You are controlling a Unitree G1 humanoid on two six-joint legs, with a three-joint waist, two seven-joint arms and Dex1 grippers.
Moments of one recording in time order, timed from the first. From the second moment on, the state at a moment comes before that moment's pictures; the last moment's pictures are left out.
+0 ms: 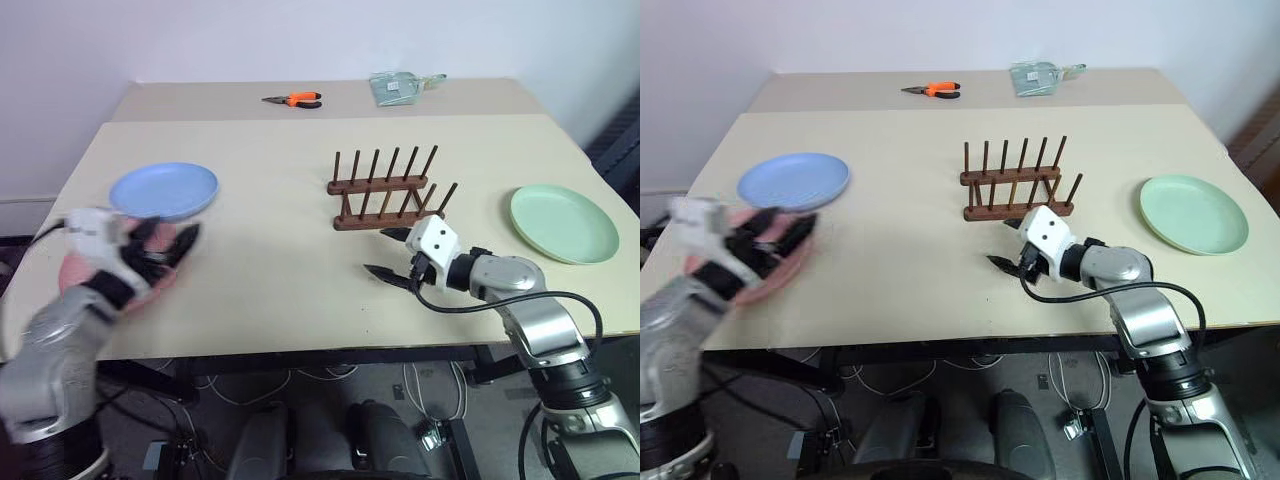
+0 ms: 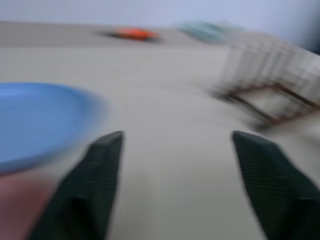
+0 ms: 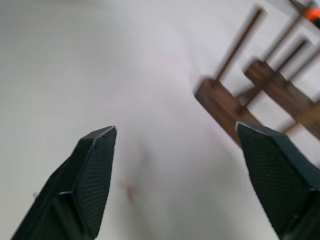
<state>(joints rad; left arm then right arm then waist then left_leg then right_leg) -0.08 0.43 0.64 -0.48 -0.59 0.80 -0.42 -0.36 -0.60 0.13 -0.14 0.17 0.31 0.84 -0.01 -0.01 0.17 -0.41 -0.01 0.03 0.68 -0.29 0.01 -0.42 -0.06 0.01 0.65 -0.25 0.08</state>
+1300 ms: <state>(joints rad) 0.10 0.25 0.66 -0.45 -0.74 0.84 -0.19 -0.35 -0.60 0.15 -0.19 0.25 0.33 0.94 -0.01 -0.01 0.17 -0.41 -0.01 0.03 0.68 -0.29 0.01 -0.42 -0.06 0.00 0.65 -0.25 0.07</state>
